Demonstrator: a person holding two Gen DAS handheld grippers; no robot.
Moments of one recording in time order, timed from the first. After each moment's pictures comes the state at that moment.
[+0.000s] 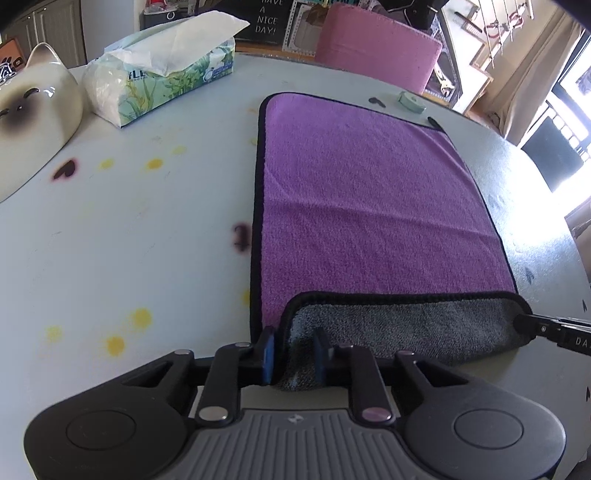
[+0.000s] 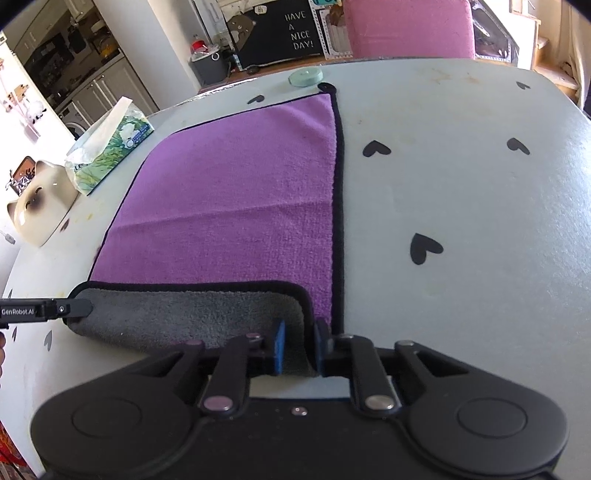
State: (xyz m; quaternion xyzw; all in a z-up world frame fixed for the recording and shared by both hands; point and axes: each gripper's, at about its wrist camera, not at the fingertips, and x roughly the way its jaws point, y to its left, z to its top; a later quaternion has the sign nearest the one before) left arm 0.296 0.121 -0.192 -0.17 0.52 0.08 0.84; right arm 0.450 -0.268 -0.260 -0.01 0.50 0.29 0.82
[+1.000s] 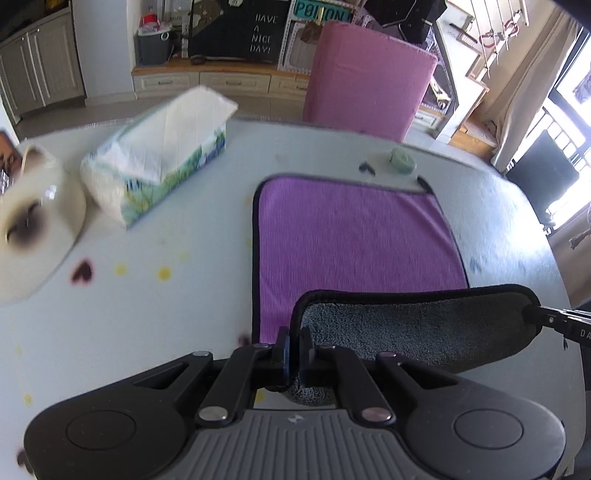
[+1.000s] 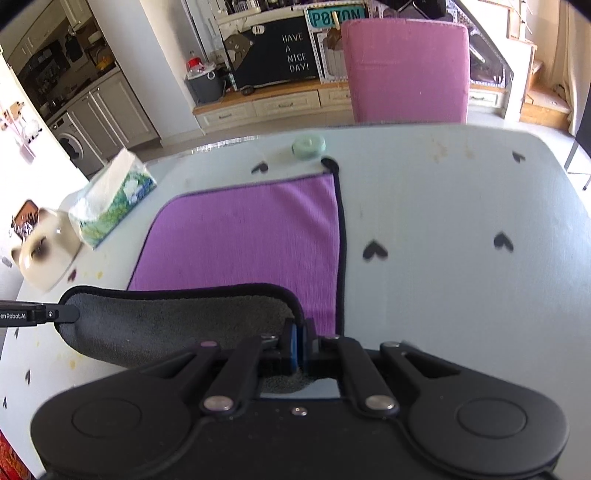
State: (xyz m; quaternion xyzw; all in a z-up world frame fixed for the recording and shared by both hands) left arm 0.354 0.147 -0.105 -0.16 0.50 0.08 0.85; right arm 0.496 -0.243 -0.174 -0.03 0.47 0.27 0.84
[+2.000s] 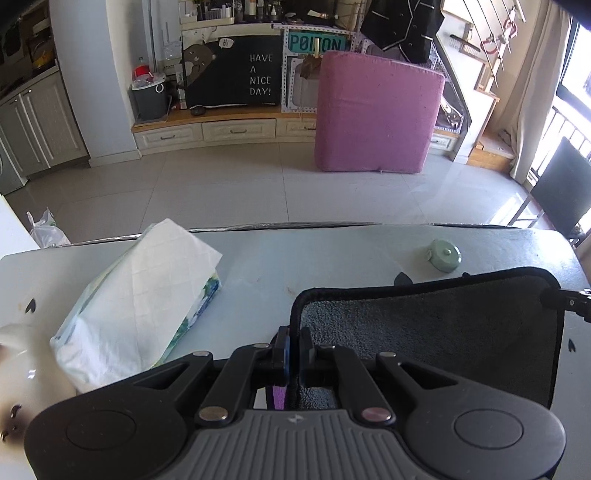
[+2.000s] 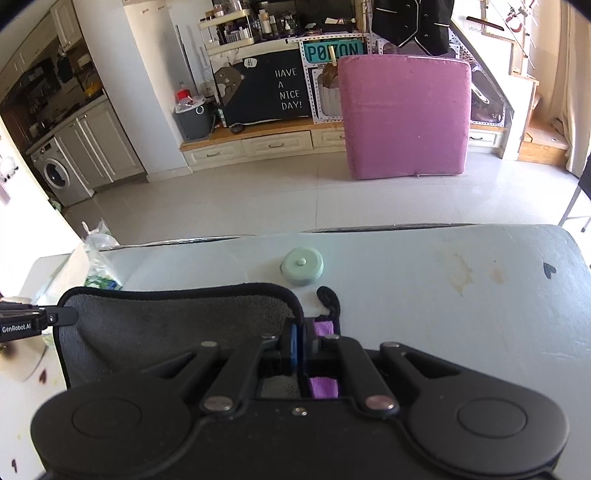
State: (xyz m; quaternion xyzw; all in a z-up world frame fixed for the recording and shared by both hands) left arm 0.509 0.179 -0.105 -0.09 0.47 0.11 0.87; right arm 0.633 -0.164 -0.155 -0.03 0.43 0.26 0.87
